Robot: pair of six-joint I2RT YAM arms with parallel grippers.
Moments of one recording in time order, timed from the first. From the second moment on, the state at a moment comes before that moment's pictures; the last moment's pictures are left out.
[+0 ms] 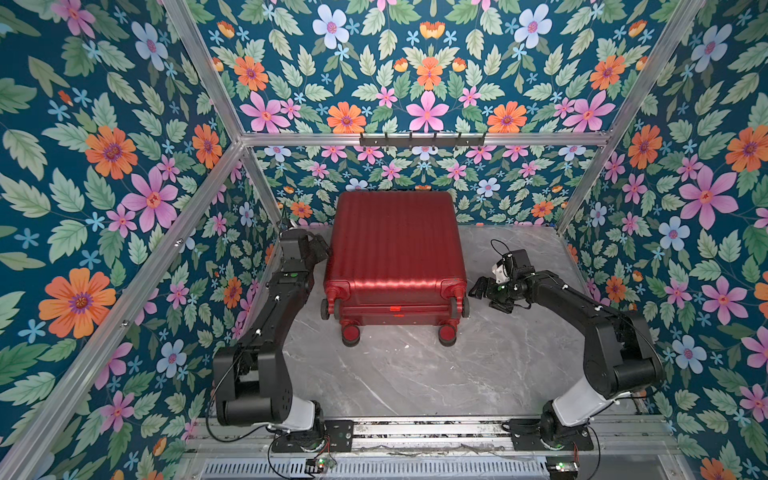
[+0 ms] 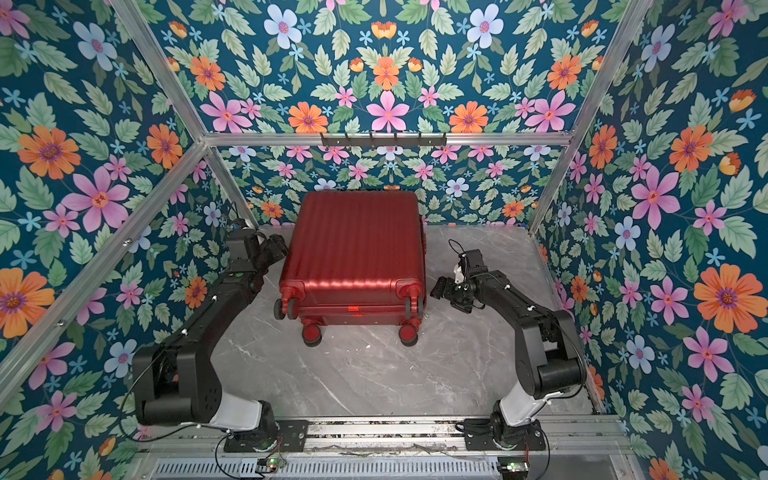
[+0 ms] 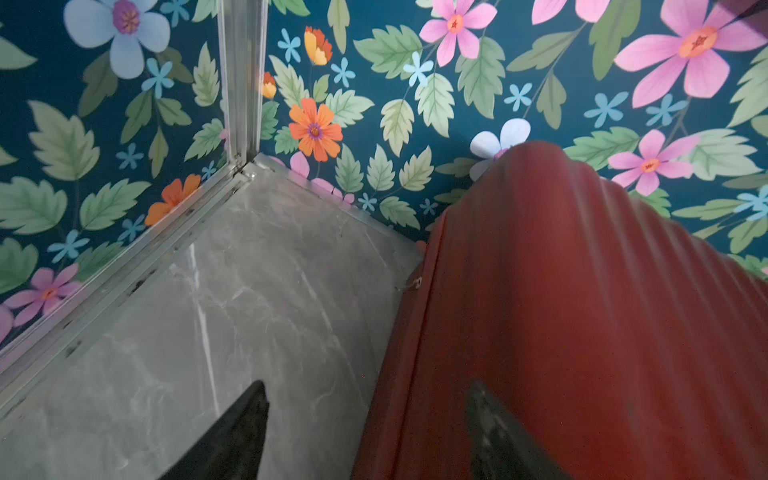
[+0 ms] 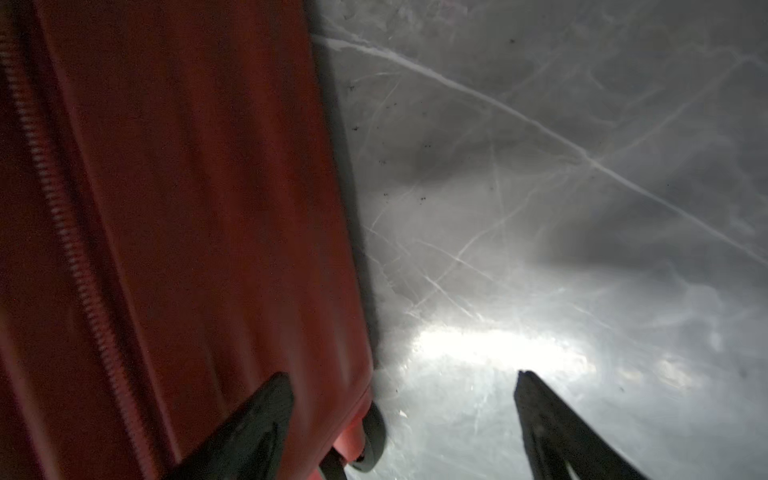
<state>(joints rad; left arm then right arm) 0.00 1.52 1.12 -0.01 -0.08 -0.46 0.19 1.65 1.07 -0.51 -0.39 0.55</state>
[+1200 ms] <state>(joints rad) -0.16 1.98 1.49 0.43 0.18 -0.35 0.57 1.50 0.83 -0.36 -0.31 0.68</state>
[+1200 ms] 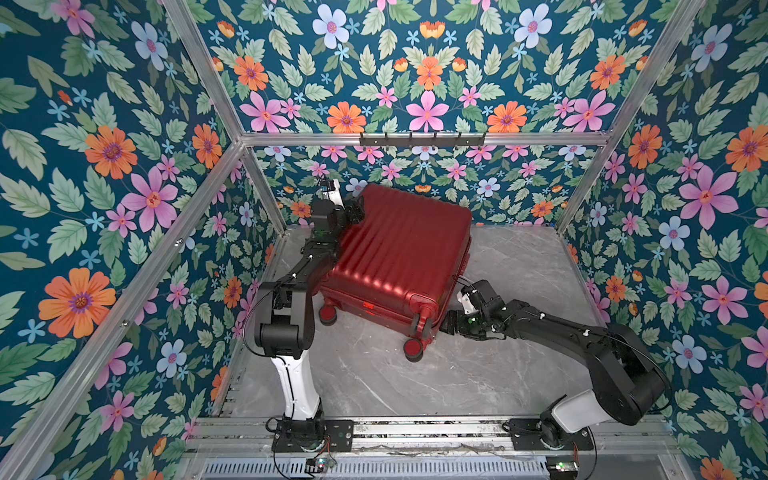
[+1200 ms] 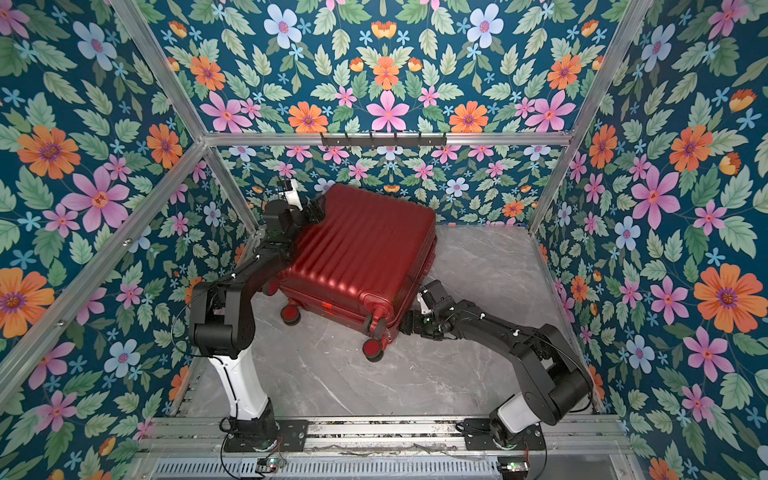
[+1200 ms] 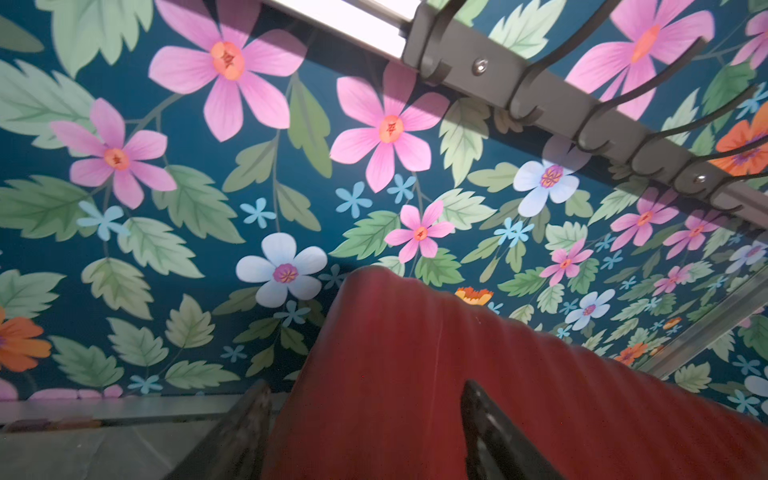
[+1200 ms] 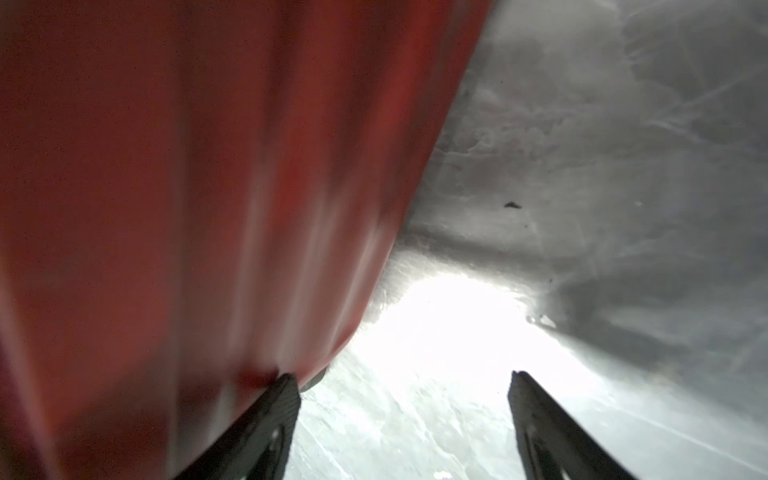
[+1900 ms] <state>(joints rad) -0.46 1.16 1.09 -0.07 -0.06 -0.31 0.54 1.12 0.74 -0.52 -0.28 0.68</state>
